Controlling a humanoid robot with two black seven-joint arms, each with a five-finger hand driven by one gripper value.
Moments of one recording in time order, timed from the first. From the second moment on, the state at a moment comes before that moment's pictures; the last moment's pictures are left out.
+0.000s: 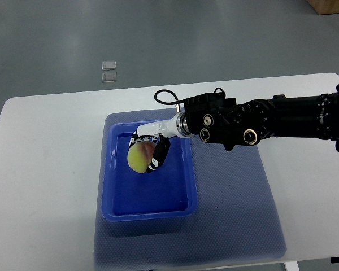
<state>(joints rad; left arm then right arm) -0.02 0.00 -0.09 -0.22 0.01 -0.03 0.20 1.44 0.00 -0.45 0.95 -0.62 0.13 0.07</state>
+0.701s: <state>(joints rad) -0.02 0.00 -0.09 -0.22 0.01 -0.03 0.20 1.41 0.00 -0.36 0.95 -0.62 0.09 0.09</state>
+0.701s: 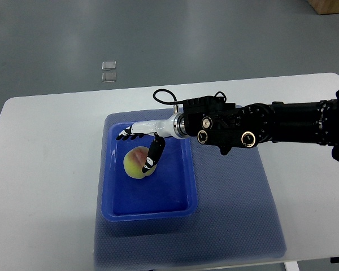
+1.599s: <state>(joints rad) -0.03 0.00 -0.09 -0.25 0.01 -0.03 0.20 0.68 -0.01 1.06 0.76 -0.26 0.12 0.31</state>
